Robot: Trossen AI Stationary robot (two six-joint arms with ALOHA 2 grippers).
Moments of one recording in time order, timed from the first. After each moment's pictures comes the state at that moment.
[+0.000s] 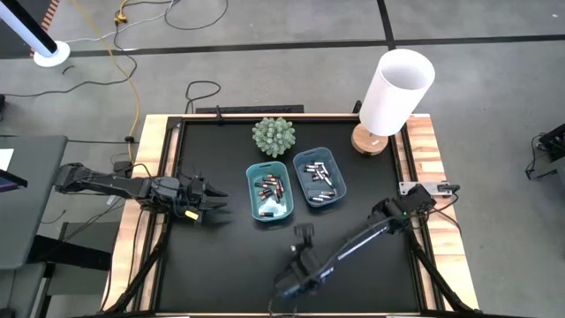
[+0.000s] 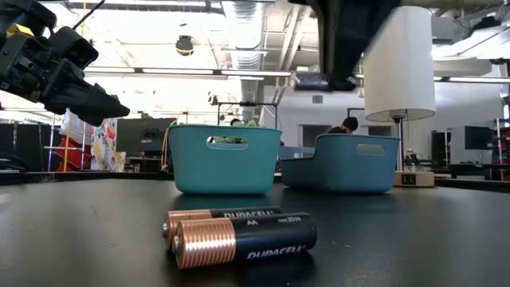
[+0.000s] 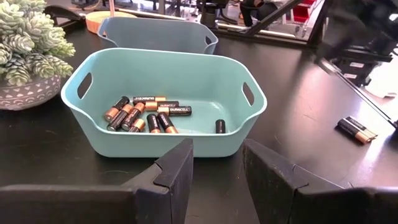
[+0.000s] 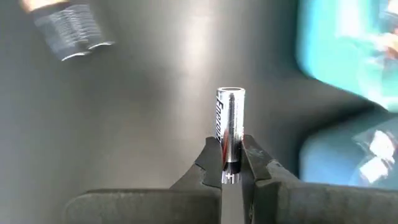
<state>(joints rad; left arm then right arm) -0.13 0.32 0.01 0.05 -0.16 -0.15 0.55 2.40 2.34 -1.54 0.31 0.35</state>
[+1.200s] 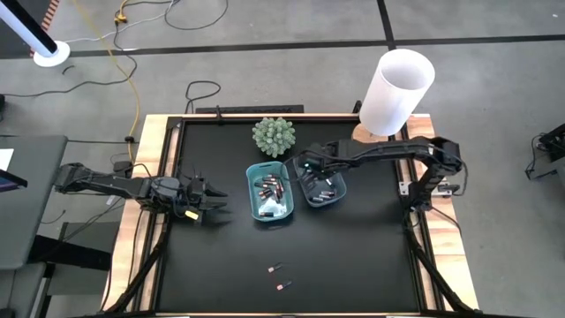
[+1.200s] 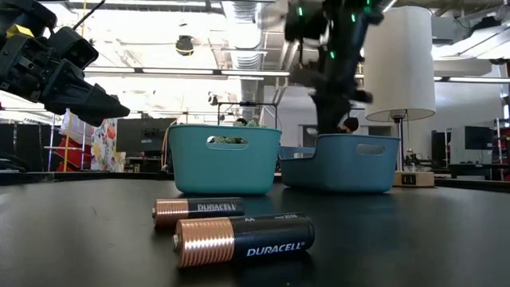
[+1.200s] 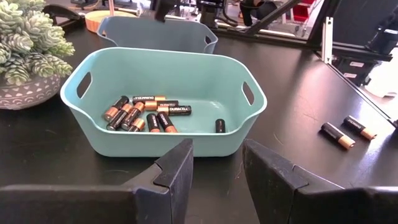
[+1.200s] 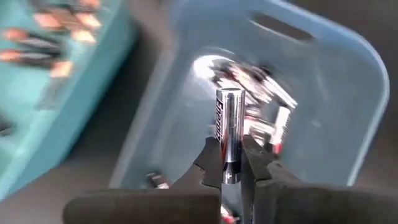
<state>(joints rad) -0.13 0.32 0.01 0.05 -0.16 -0.15 -0.12 1.70 1.33 -0.86 0.25 0.66</state>
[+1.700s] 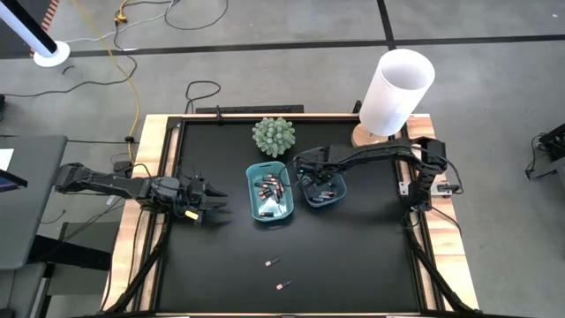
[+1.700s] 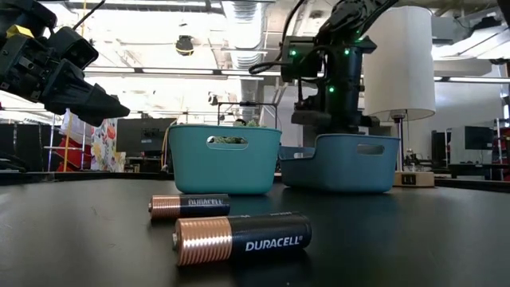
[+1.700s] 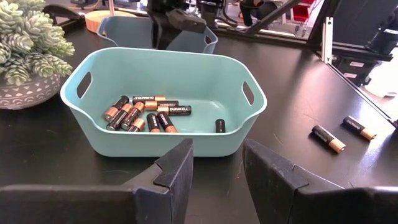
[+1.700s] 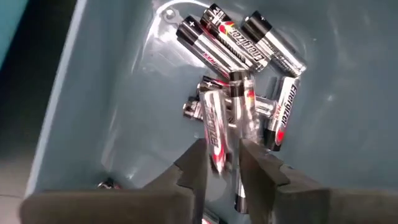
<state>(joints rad) -0.13 0.32 0.01 0.05 -0.16 -0.15 -0.17 1.82 1.24 -0.85 0.21 0.73</state>
